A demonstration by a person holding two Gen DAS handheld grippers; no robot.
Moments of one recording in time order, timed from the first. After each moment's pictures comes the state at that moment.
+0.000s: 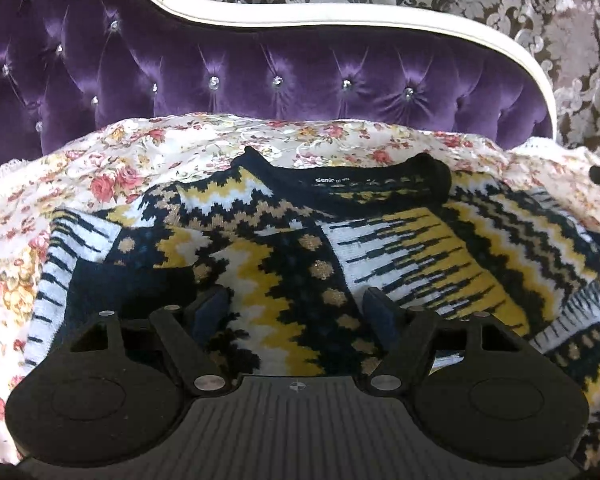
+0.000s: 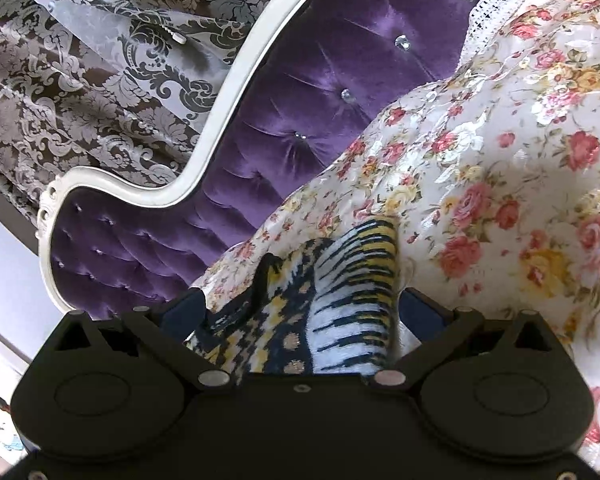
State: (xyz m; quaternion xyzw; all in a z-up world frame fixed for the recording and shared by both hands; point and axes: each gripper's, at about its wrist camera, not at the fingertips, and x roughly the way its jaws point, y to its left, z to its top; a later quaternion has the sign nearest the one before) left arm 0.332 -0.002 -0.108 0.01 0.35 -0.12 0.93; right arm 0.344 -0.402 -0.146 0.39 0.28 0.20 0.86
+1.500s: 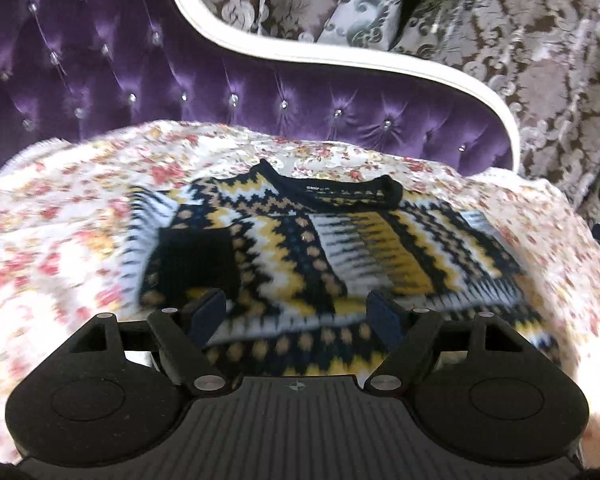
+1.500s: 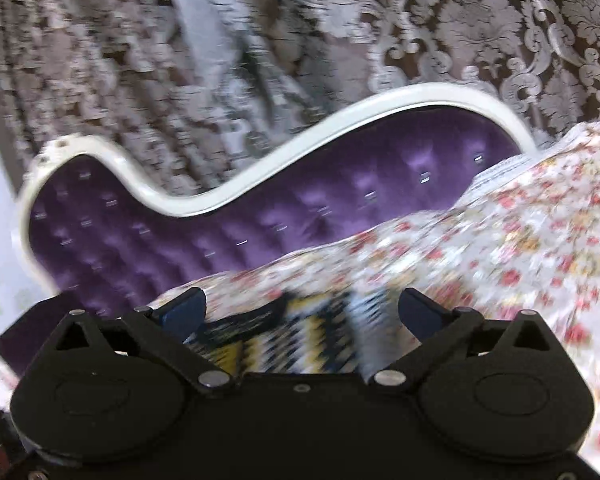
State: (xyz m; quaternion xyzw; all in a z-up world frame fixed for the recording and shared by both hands) left arm 0.225 0.037 -0.039 -0.04 0.35 -0.13 0.93; right arm 0.201 -0.346 -0.042 0.23 0.19 0.13 0.95
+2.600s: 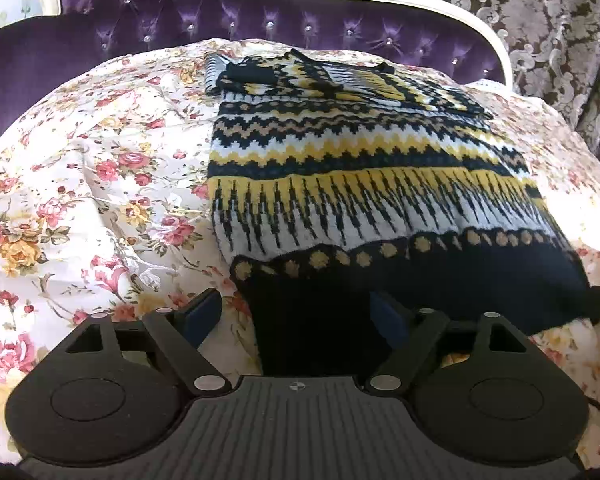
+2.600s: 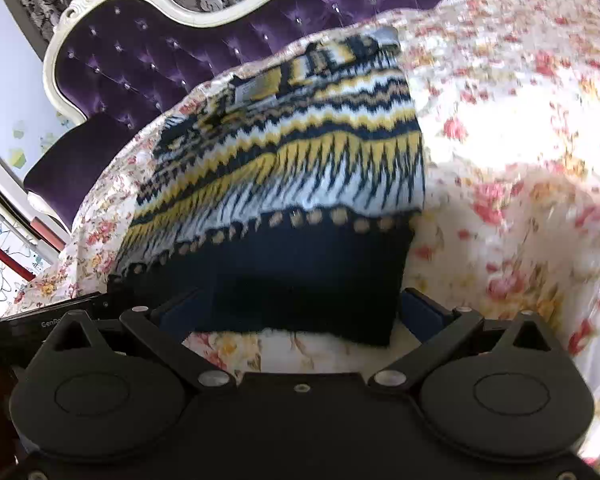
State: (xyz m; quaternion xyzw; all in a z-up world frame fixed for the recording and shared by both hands) left arm 0.019 0.039 -0.092 -0.02 0.40 -0.08 0.91; right arm 0.001 -0.281 -0.129 0.21 0.39 0.14 0.89
